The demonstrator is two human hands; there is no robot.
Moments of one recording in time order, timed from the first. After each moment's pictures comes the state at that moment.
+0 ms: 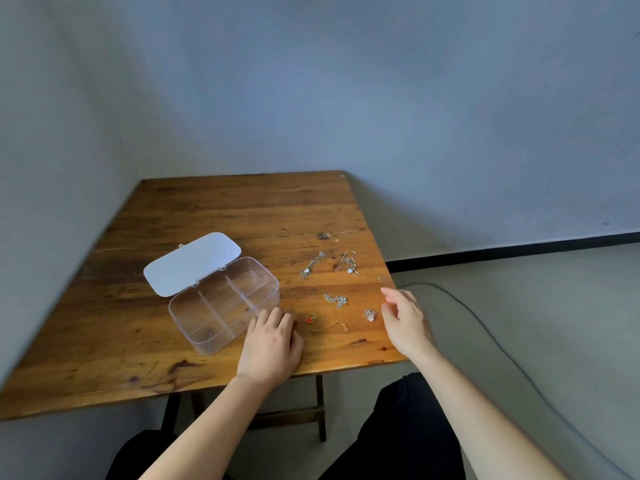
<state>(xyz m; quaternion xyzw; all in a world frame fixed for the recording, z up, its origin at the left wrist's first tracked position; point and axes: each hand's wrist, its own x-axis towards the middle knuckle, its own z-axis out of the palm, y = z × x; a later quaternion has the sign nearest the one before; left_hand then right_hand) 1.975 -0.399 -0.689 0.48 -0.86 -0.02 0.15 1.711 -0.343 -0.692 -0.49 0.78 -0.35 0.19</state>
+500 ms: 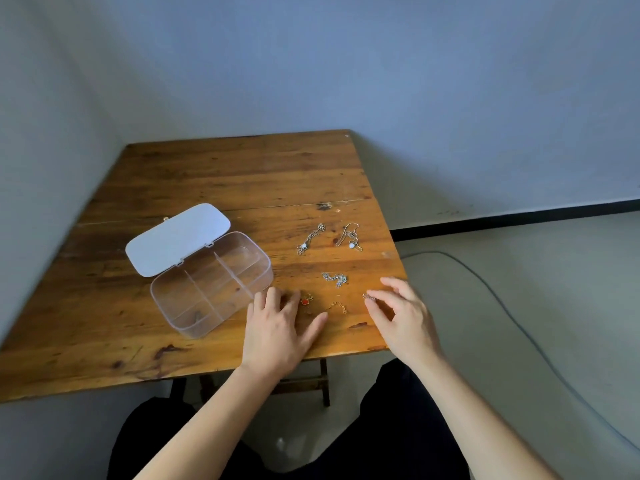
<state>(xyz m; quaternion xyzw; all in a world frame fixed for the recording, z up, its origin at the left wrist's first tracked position) 1.950 -0.393 -0.694 0.54 -0.83 -0.02 0.16 1.719 -0.329 -0.719 -0.56 0.75 -0.34 0.09</state>
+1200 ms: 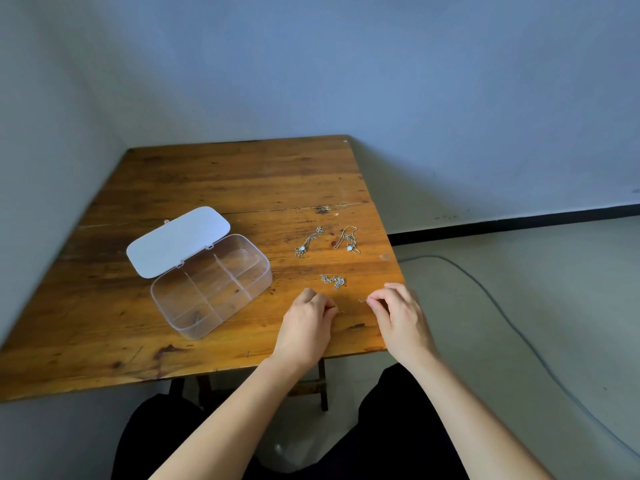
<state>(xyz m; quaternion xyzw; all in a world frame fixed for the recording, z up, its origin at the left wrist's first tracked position) 1.907 -0.384 -0.674 0.49 -0.81 -0.24 0.22 1.719 -0.330 -0.722 -0.59 0.73 -0.35 0.06</state>
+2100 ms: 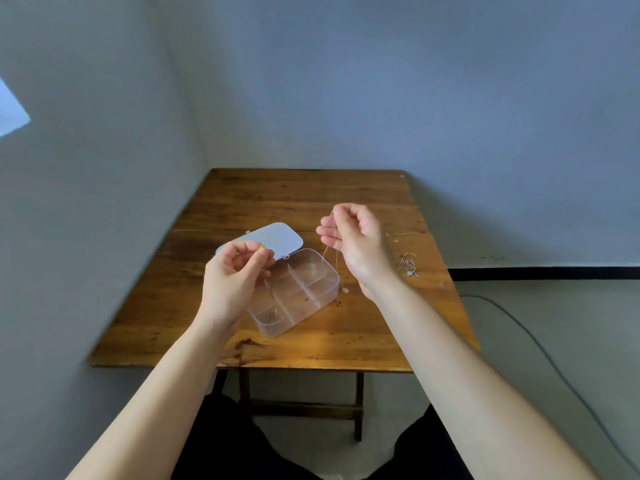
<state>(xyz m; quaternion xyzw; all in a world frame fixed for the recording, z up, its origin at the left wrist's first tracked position) 2.082 -0.430 -0.566 0.49 -0.52 -0.43 0.55 1.886 -0.430 -0.538 -0.43 0.47 -0.64 0.43</state>
